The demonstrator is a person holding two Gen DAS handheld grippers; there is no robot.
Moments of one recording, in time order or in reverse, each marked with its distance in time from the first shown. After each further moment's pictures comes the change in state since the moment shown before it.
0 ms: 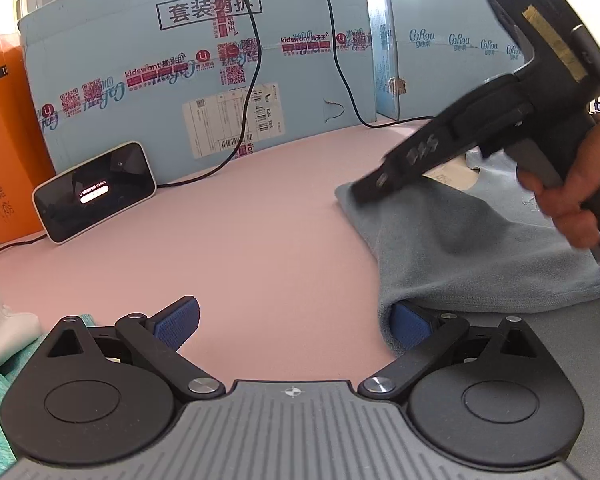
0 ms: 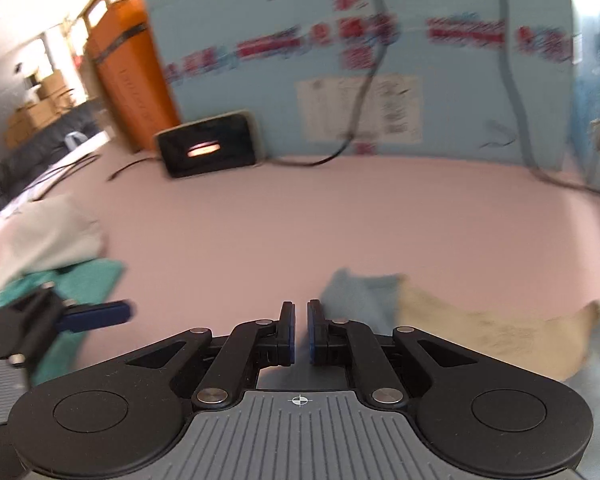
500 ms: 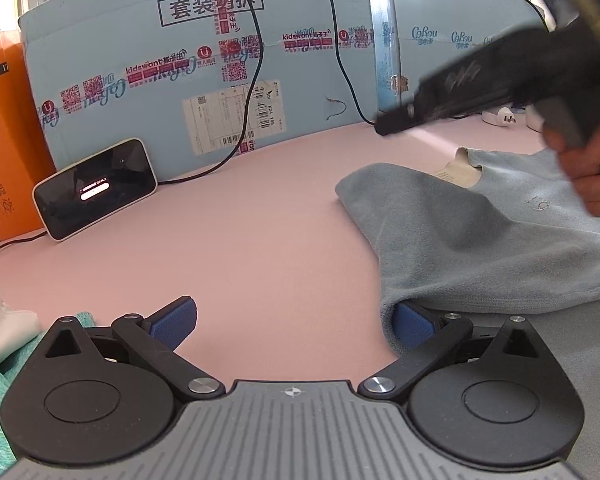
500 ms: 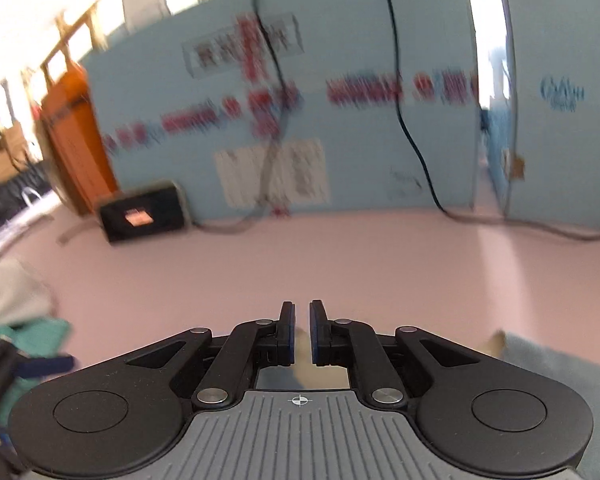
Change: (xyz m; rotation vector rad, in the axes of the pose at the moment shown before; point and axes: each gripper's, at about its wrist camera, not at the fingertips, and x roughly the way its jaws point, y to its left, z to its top) left arm 0.002 0.000 0.000 0.000 0.005 0.007; right arm -0.044 -0.011 0.001 0.056 -0.209 -0.069
